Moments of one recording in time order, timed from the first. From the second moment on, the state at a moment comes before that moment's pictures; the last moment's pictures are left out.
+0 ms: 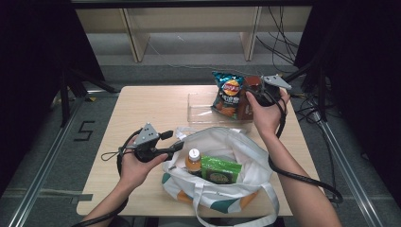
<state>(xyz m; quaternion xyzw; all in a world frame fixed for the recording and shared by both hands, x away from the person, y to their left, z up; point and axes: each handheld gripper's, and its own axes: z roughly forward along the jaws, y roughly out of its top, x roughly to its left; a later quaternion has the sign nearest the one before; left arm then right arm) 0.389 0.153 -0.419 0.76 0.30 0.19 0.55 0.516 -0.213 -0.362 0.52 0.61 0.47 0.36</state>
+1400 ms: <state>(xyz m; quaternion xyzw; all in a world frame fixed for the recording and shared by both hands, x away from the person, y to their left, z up) 0.389 0.151 -0.420 0.76 0.30 0.19 0.55 0.519 -0.213 -0.376 0.54 0.64 0.44 0.34</state>
